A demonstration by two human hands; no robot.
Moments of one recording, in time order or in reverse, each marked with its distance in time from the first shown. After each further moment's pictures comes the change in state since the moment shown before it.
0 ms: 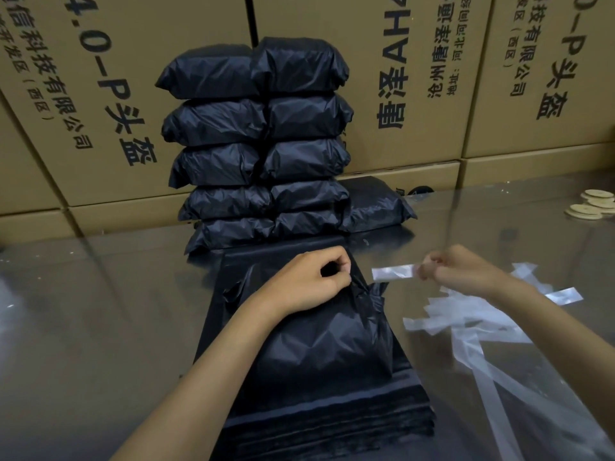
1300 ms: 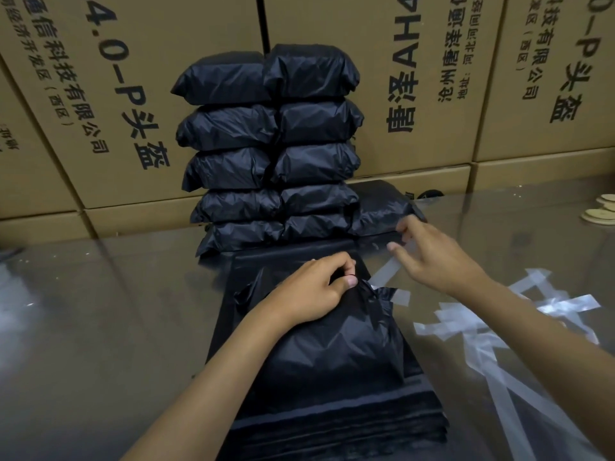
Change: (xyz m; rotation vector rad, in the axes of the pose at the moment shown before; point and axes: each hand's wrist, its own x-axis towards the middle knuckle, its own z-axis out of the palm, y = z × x) left_hand -0.006 -0.010 0.002 0.065 0.031 0.041; right_hand 0.030 -0.023 0.027 -0.328 0.355 -0.500
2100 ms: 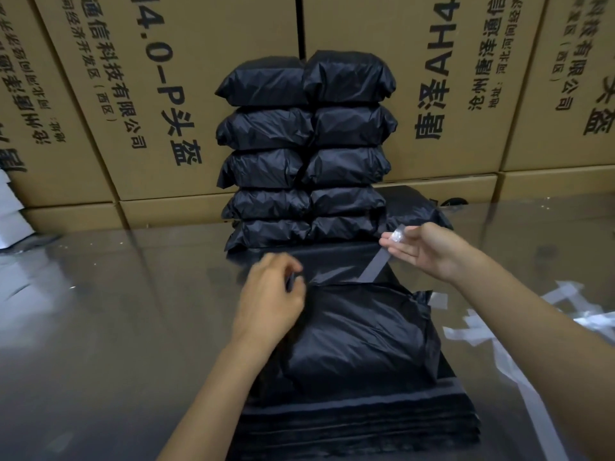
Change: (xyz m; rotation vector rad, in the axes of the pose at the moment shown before) left_hand -0.076 -0.037 -0.029 0.122 0.572 -0.276; right_hand 0.040 -0.074 -0.001 1.492 -0.090 0.857
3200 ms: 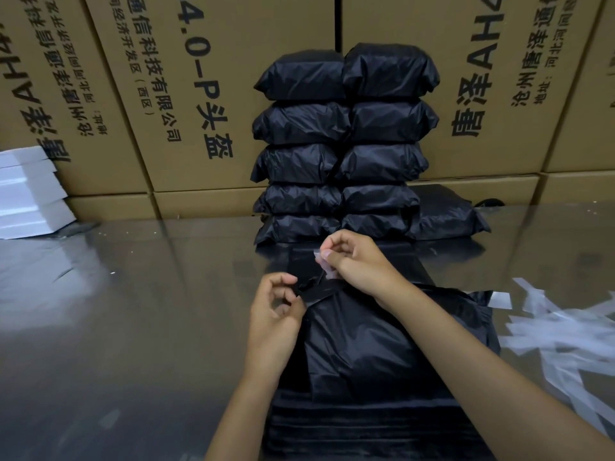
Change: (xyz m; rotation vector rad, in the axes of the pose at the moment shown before) left_hand -0.040 -0.043 0.001 -0.802 0.208 -0.254; right_hand -0.026 0.080 0.126 -0.689 -0.266 -0.429
